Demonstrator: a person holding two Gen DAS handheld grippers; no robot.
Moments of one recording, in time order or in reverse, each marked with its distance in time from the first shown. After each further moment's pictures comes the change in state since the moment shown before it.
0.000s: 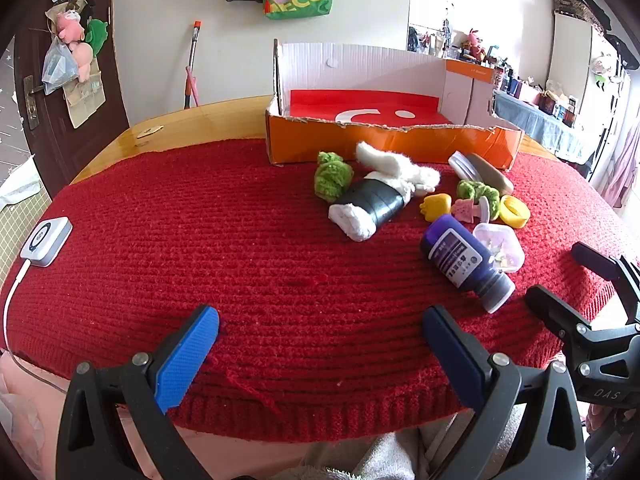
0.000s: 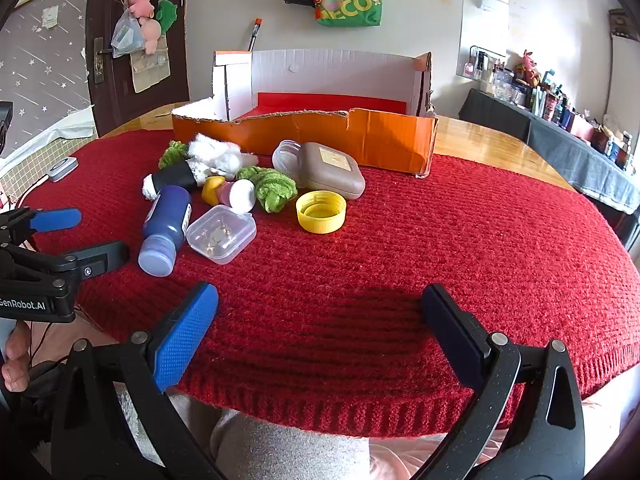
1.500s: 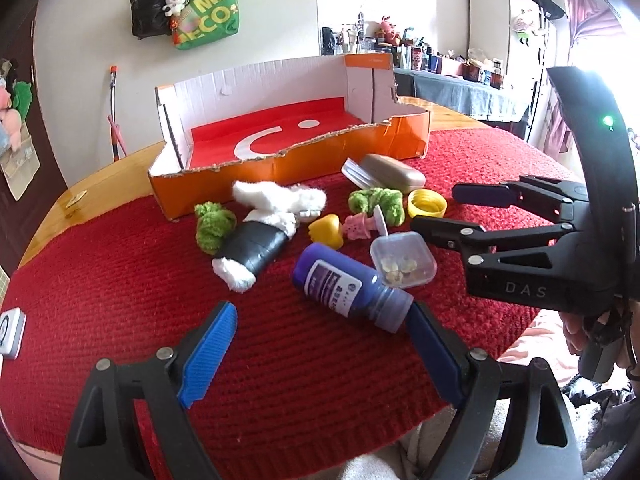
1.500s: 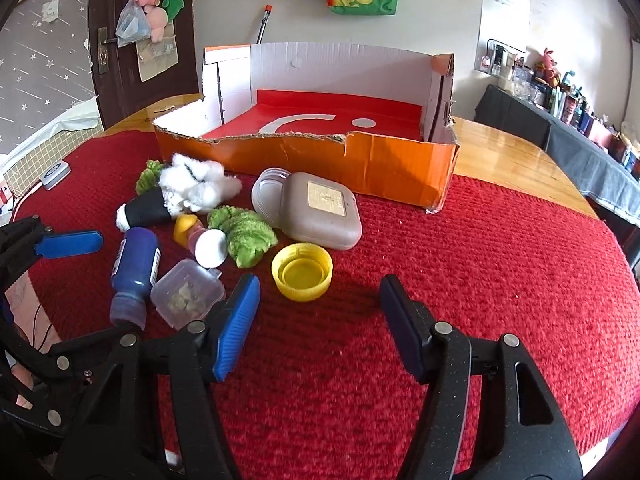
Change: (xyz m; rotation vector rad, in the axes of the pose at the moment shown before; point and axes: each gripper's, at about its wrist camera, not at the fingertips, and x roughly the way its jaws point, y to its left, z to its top) left arm 0.002 -0.051 0.018 0.248 -0.041 -0.170; right arm 0.031 -0.018 0.041 -0.033 0.057 0.049
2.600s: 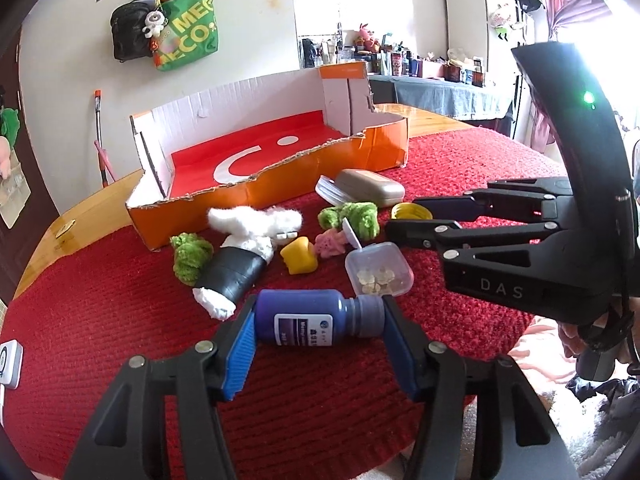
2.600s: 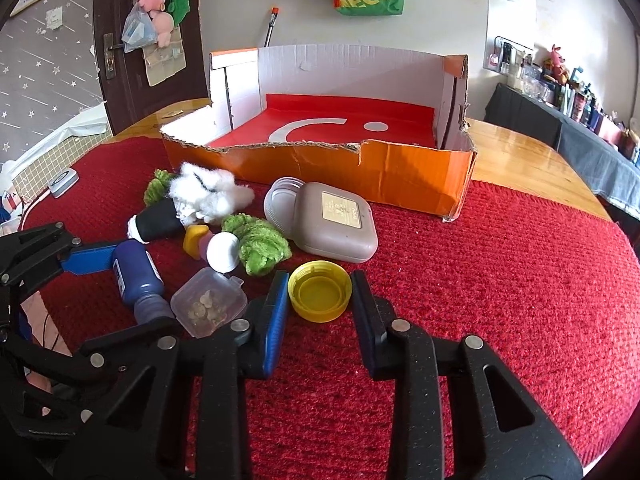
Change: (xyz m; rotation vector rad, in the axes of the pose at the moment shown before) left arm 0.003 -0.012 0.007 0.061 -0.046 -0.023; right arm 0.004 0.003 0.006 0.011 -0.007 0.049
